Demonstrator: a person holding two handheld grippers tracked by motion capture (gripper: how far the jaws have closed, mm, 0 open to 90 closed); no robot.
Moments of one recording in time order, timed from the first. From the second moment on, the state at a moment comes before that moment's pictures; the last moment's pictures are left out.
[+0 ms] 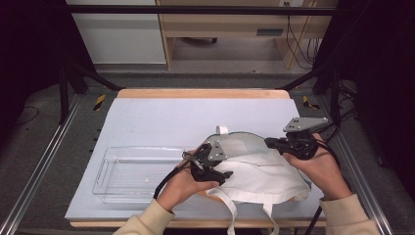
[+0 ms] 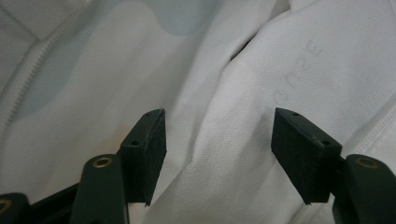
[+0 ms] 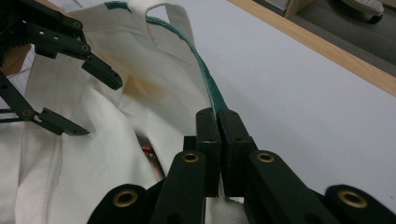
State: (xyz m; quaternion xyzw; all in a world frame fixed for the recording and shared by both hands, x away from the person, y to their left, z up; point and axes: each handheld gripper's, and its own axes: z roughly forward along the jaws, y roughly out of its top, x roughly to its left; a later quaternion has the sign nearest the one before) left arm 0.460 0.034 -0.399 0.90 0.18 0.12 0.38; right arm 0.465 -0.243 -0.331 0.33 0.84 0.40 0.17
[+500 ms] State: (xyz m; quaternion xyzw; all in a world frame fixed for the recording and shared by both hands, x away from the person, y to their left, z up) left arm 0.447 0.039 -0.398 0.91 0.18 0.13 0.36; right arm 0.466 -0.244 -0.330 0.33 0.84 0.40 0.17
